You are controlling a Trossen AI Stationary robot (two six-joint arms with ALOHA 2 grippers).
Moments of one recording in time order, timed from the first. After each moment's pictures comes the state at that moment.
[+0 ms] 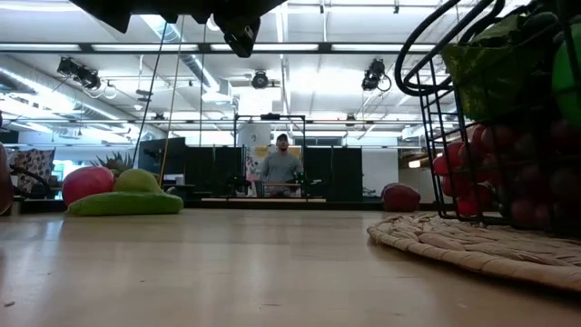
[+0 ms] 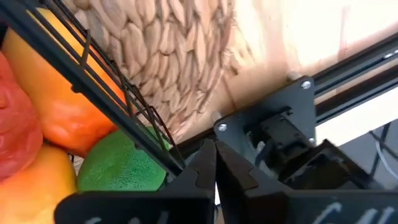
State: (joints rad) left arm -0.23 1.43 0.74 0.55 0.09 -0.11; right arm 0.42 1.45 1.08 -1.54 -0.08 0.89
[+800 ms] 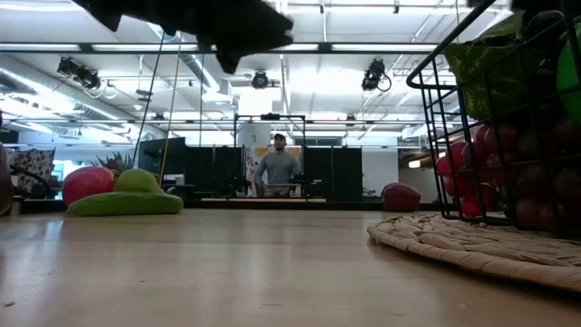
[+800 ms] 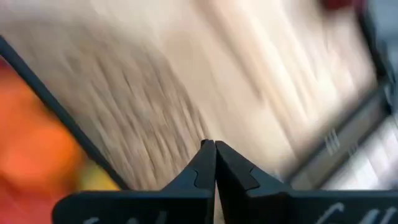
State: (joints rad) left arm -0.20 1.40 0.74 0.42 -0.21 -0.14; right arm 0.59 1.44 1.20 -1.46 0.49 1.19
